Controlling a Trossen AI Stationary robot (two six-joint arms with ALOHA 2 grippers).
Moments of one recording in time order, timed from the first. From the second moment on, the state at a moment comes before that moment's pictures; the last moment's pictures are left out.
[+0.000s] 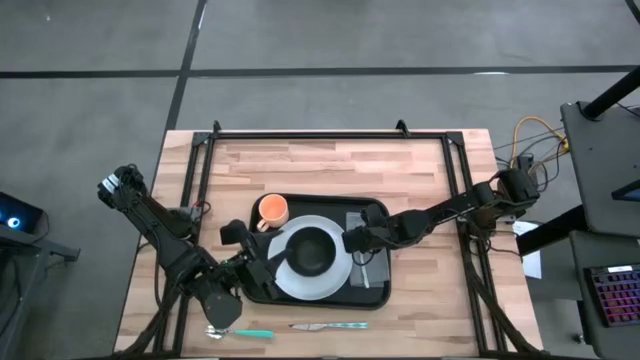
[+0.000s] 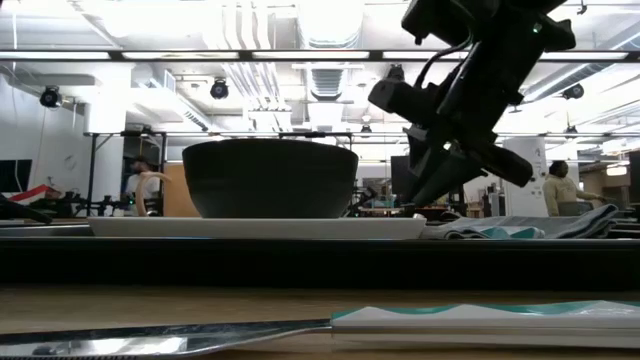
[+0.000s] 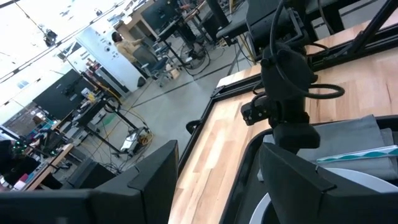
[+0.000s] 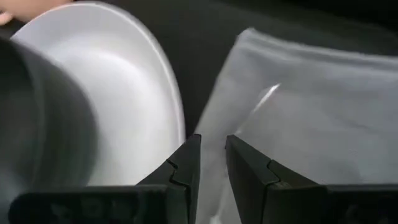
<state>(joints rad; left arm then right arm) -0.76 1.45 1.32 -0.57 -1.31 -0.11 0.23 1.67 0.91 -0.33 0.40 1.39</state>
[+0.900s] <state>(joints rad) -0.76 1.45 1.32 -0.57 -1.31 -0.11 0.22 1.67 0.90 -0.37 0.38 1.41</state>
